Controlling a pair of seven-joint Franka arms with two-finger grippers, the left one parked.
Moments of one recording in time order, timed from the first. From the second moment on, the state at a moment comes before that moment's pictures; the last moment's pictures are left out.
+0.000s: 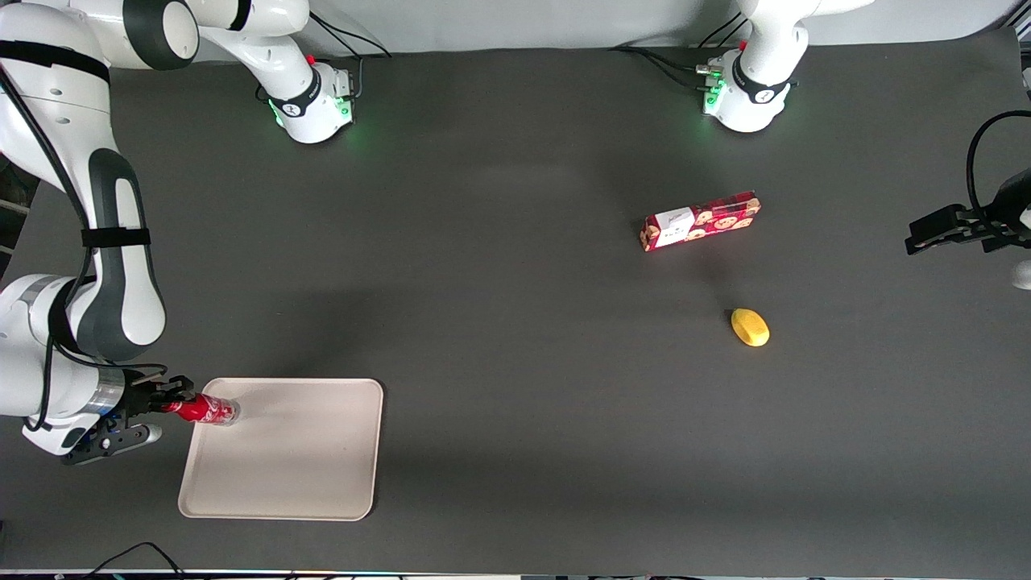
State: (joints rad) arm -0.04 0.67 -0.11 -1.38 0.04 2.02 -0.44
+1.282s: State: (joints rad) arm 0.01 0.28 -0.10 -1.38 0.10 1.56 -0.04
